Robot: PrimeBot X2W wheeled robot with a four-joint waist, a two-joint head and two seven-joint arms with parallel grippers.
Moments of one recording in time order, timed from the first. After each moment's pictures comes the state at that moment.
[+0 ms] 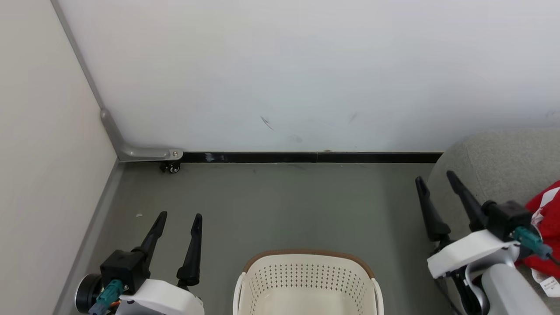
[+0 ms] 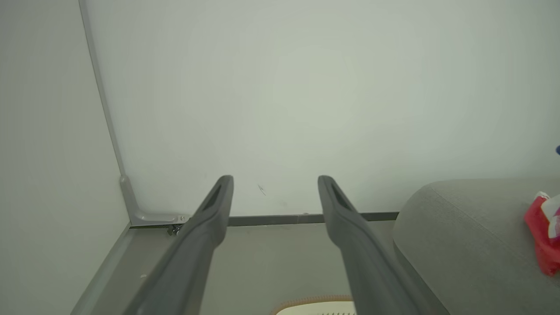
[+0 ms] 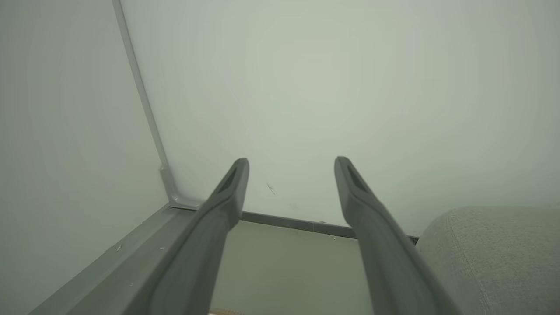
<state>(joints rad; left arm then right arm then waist) -0.12 0.32 -0.45 0.15 -0.51 0.18 -0.24 -0.27 -0.19 0.14 0.54 0.29 0.12 -0.25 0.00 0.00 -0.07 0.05</state>
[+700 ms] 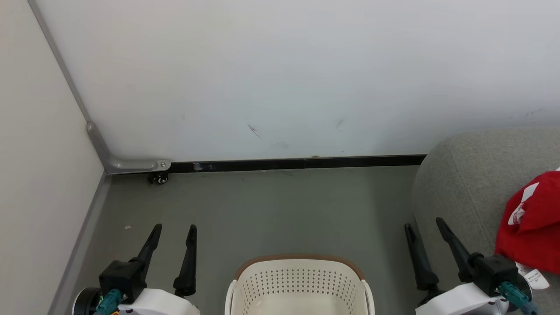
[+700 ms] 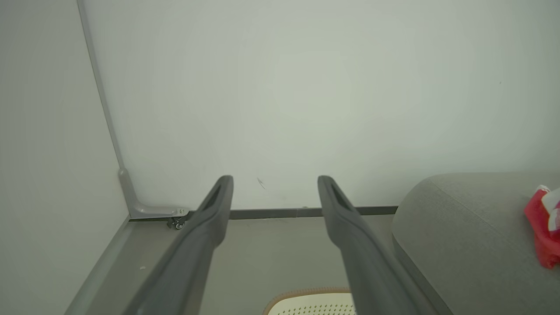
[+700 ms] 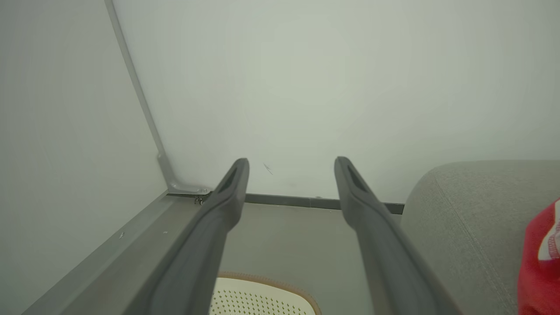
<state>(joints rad) -0.09 0.31 -0.44 0.17 -0.50 0.21 -0.25 -0.04 -0.06 0.06 0.39 0.15 0.12 -0.25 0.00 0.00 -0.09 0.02</state>
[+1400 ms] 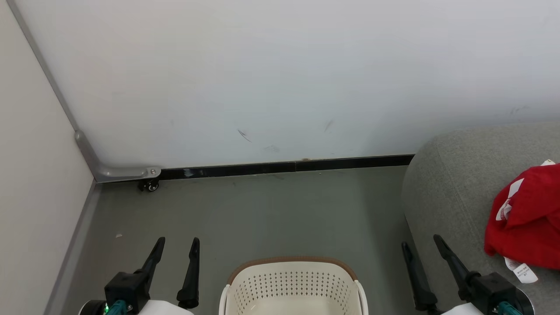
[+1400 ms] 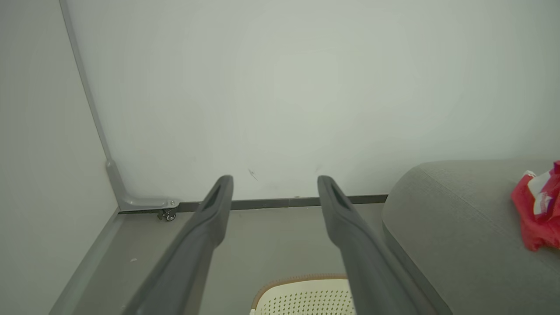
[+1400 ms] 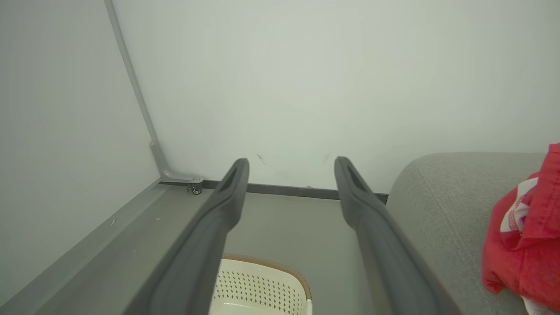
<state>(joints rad) -0.04 0.30 -0.44 0.18 -0.49 0.22 -0.25 0.08 -0.04 0.04 0.26 0.08 0.12 -0.20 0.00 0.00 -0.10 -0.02</state>
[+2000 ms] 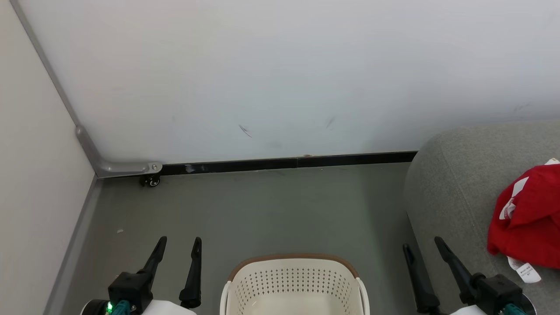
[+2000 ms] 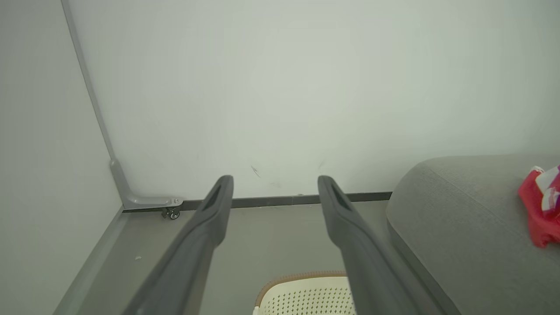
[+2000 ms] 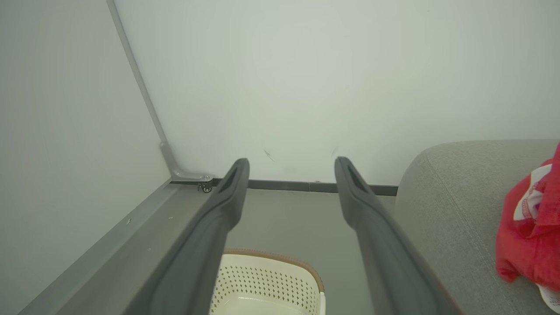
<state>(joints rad) -0.04 0.29 -0.44 0.19 -0.47 0.25 -0.25 0.12 -0.04 0.05 0.19 0.13 0.12 -0.15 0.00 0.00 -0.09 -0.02</state>
